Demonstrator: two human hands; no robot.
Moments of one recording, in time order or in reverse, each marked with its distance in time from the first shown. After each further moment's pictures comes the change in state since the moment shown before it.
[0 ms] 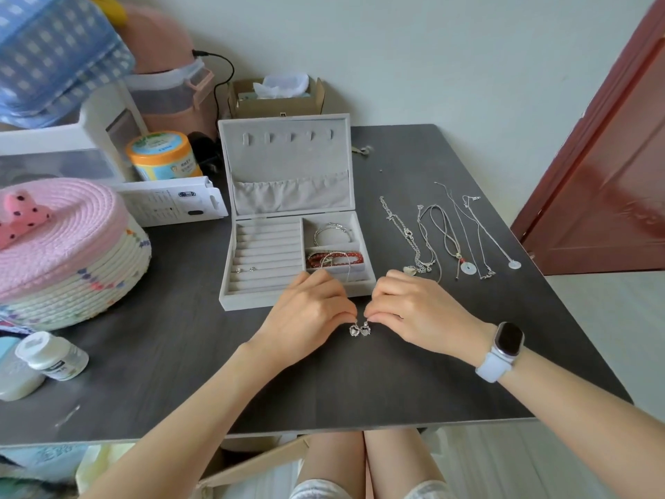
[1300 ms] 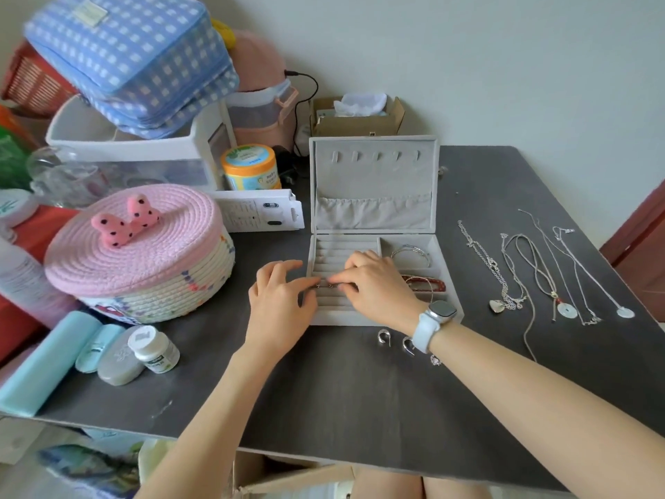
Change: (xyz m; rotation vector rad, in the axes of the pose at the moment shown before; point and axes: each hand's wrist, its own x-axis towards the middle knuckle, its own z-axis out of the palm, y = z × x) left_hand -0.058 -0.076 -0.040 0.023 0.105 -0.837; right_hand 0.146 -0.058 0.055 0.107 -0.192 0.243
